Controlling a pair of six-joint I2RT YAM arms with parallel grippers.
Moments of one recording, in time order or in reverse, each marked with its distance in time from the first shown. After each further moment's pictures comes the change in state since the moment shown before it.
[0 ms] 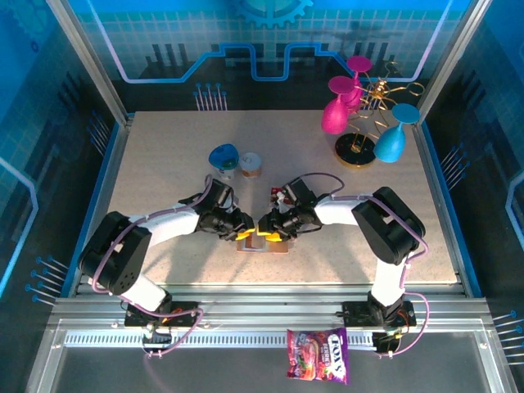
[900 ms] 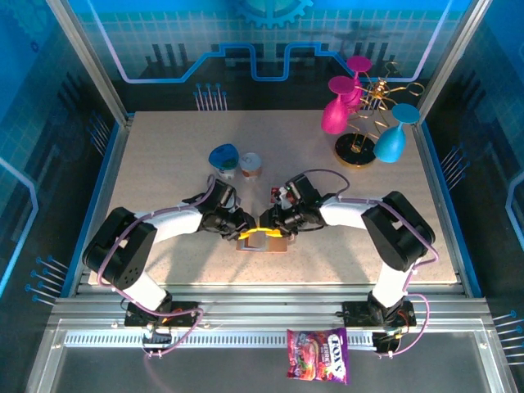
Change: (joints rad) left arm -0.009 0.039 0.014 0.038 0.000 -0.018; right arm -0.015 -0.092 -0.023 0.021 0.013 0.018
